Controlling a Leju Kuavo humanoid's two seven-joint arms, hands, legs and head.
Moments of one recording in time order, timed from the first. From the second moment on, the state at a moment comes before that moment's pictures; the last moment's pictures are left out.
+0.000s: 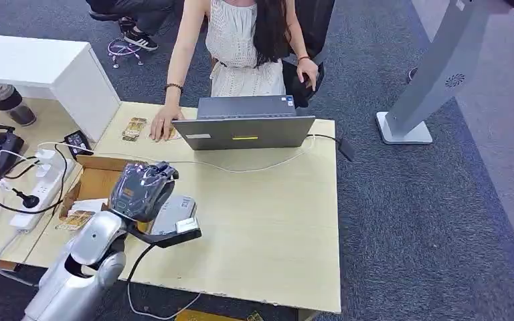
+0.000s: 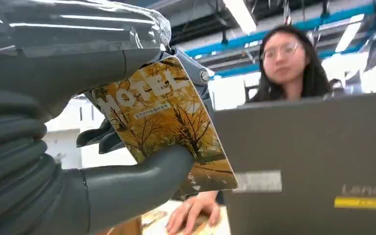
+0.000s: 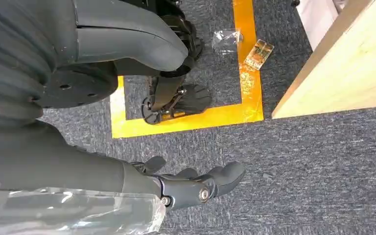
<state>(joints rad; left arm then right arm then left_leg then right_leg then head) -0.23 0.27 -0.40 -1.56 -1.35 0.22 0.00 -0.15 0.19 -1.00 -0.21 0.86 -0.01 -0.44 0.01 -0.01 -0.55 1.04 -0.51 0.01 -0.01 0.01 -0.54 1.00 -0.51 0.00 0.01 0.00</state>
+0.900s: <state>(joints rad) -0.33 0.26 -0.45 -1.36 -1.37 -0.03 0.11 -0.14 0.19 -1.00 -0.22 0.84 -0.01 -0.44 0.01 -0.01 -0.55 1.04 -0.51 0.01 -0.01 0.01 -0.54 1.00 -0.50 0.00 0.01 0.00</state>
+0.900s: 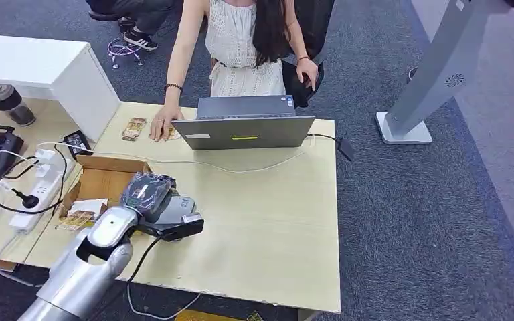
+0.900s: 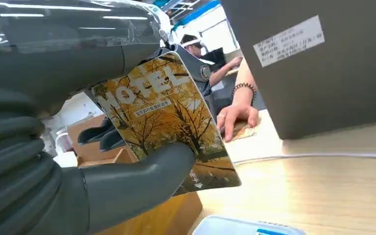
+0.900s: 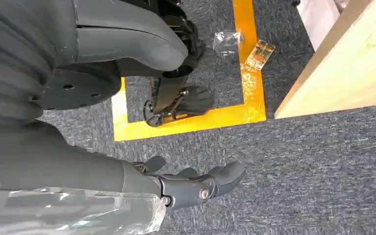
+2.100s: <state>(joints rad) -0.40 0.35 -0.58 -1.28 -1.21 -0.19 0.05 -0.13 0.19 -1.00 -0.22 0.83 0.00 -0.43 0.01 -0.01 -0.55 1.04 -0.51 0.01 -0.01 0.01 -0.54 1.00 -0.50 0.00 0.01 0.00</state>
